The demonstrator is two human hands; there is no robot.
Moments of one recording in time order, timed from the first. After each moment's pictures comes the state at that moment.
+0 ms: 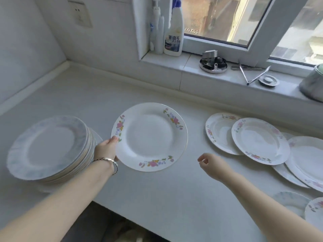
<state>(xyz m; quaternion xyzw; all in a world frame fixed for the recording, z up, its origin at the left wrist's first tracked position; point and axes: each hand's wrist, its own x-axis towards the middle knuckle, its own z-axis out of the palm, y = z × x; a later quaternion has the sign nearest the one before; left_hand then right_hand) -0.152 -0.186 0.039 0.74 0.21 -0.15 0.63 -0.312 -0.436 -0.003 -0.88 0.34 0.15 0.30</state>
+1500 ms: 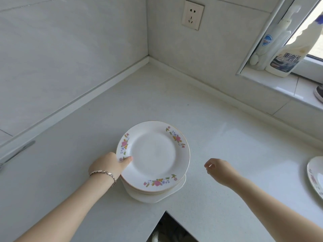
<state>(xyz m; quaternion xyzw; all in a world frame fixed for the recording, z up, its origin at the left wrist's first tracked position) -0.008 0.096 0.020 0.97 0.09 -0.22 0.09 -0.084 -0.221 -0.019 -0.91 0.21 0.24 0.25</state>
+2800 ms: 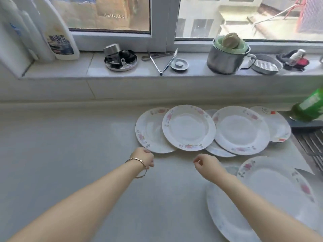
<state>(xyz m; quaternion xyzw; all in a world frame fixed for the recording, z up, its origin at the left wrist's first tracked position) -0.228 -0.478 -0.028 0.80 -0.11 -0.50 0.31 -0.423 -0.574 -0.020 -0.79 0.52 0.10 0.31</state>
